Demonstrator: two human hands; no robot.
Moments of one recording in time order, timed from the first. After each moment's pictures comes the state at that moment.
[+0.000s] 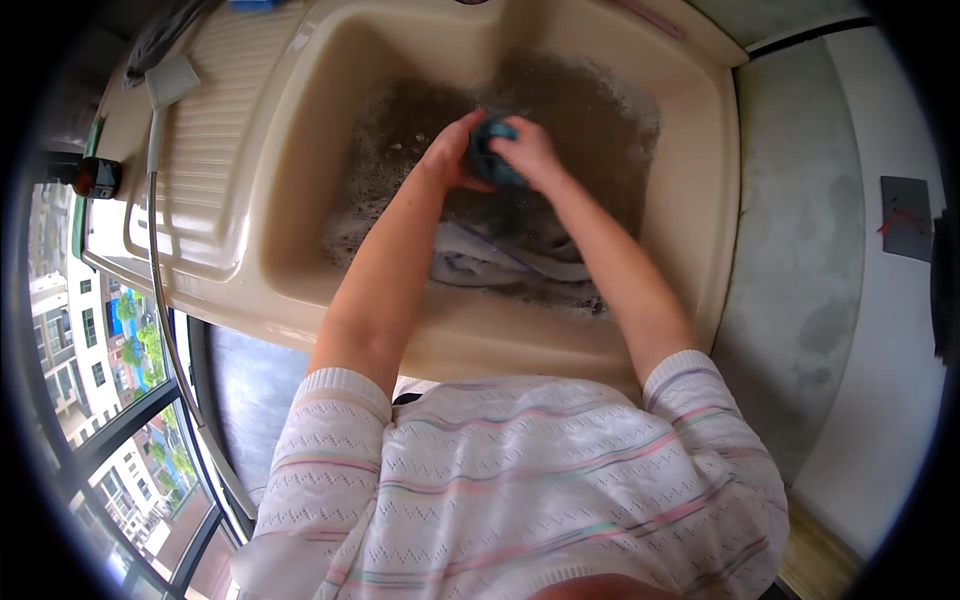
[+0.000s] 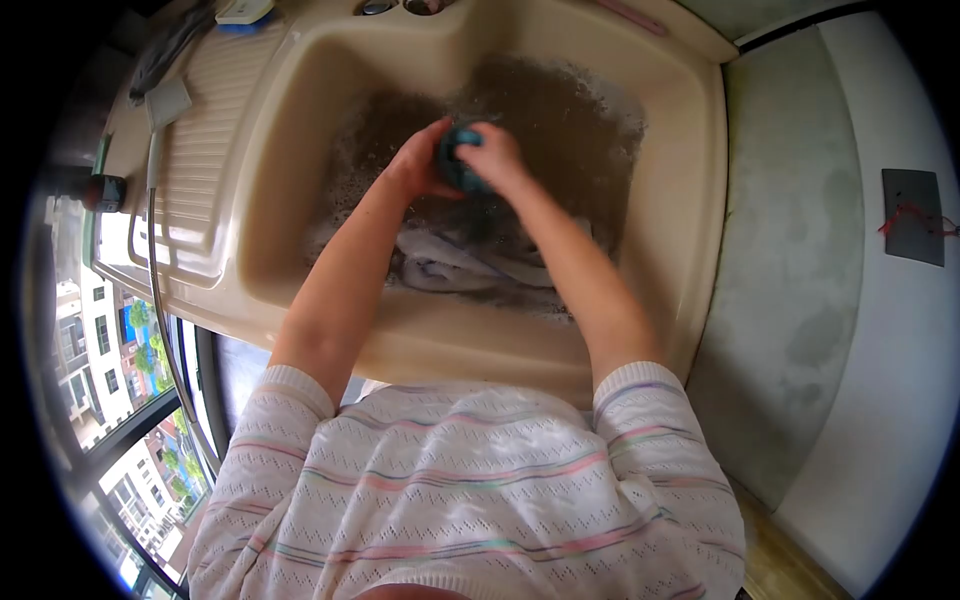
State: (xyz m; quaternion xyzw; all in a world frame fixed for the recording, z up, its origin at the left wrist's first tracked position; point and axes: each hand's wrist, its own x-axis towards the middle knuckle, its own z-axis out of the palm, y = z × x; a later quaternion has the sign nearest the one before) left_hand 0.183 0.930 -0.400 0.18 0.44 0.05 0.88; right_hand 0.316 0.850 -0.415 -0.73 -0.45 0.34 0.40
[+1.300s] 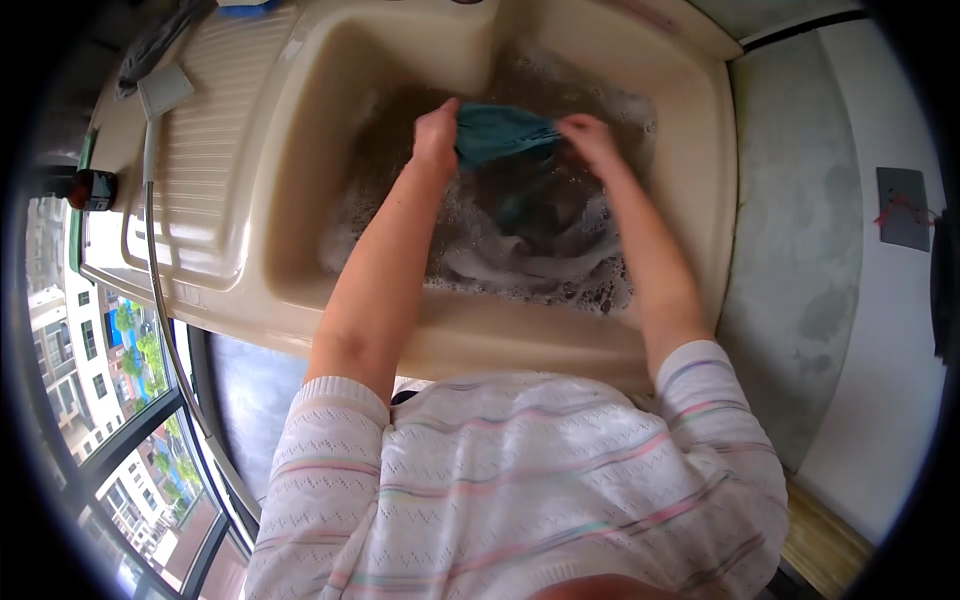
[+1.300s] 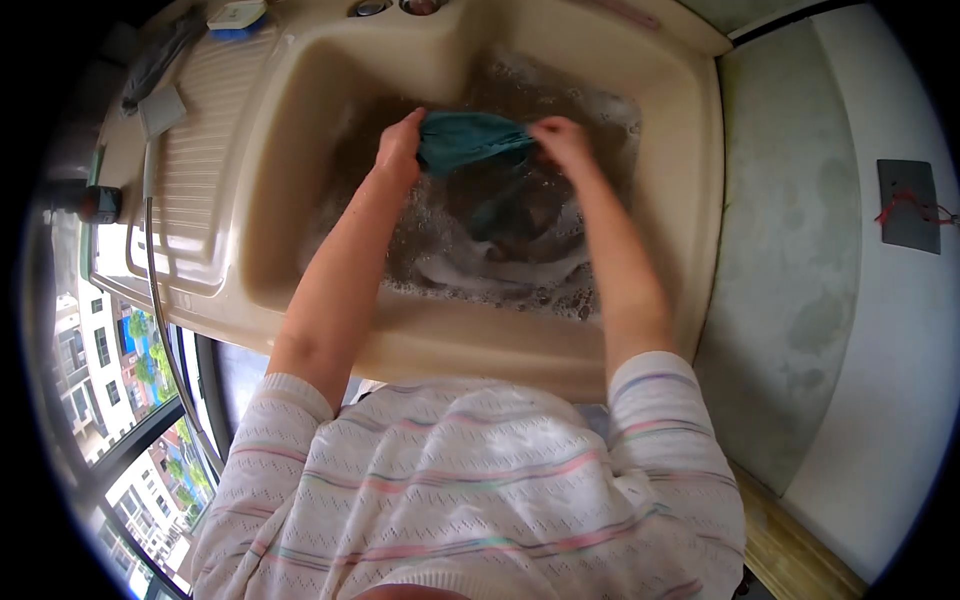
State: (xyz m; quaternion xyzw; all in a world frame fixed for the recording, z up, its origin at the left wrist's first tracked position) left_hand 0.187 0.928 -0.368 0.19 0.51 0.32 0.78; right_hand 0.412 0.825 -0.419 -0.79 -0.30 0.37 0.38
